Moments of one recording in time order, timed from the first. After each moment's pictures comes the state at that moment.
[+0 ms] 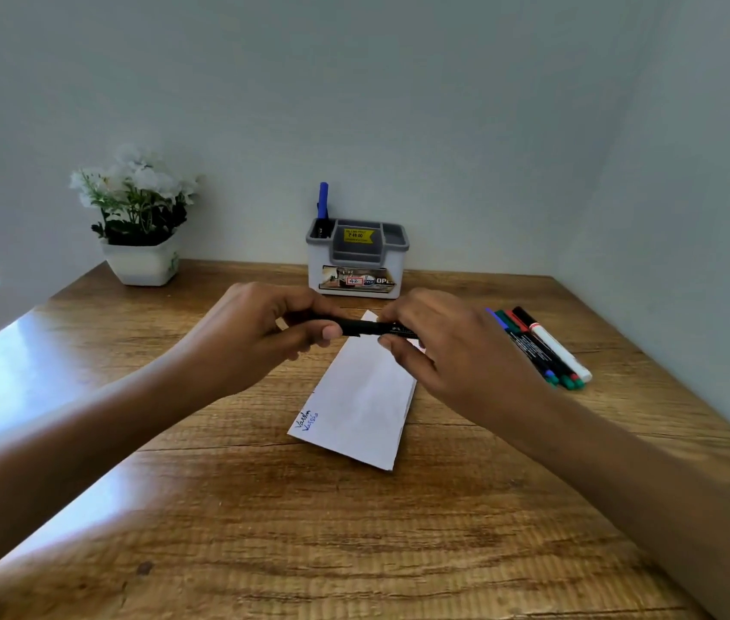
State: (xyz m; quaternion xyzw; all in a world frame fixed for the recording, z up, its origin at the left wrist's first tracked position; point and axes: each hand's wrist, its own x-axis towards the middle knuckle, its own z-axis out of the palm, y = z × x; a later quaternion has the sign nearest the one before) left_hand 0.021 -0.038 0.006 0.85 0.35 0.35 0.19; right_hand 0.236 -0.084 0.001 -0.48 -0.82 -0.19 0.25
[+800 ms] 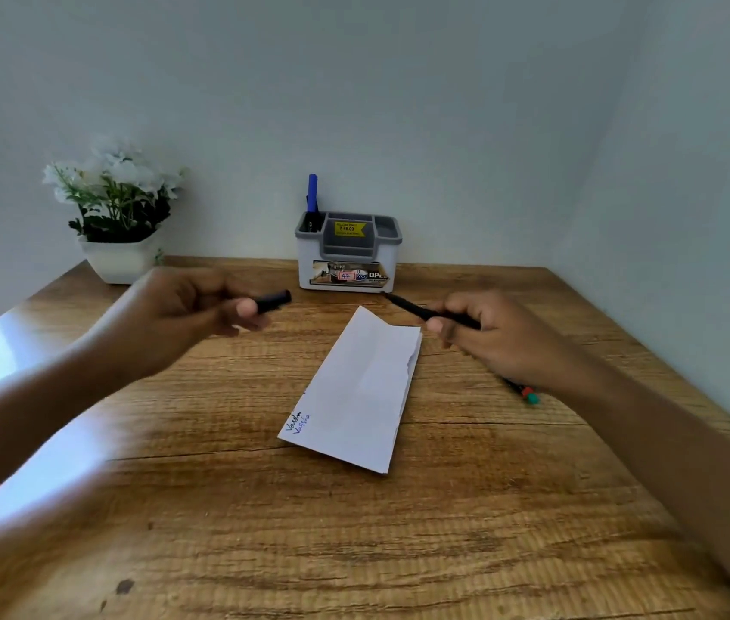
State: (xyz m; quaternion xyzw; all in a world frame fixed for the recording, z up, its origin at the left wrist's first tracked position) left_hand -0.034 0.001 -0.010 0.81 0.32 0.40 0.30; right_hand 0.287 -0.066 0.001 -0.60 -0.73 0.17 0.27
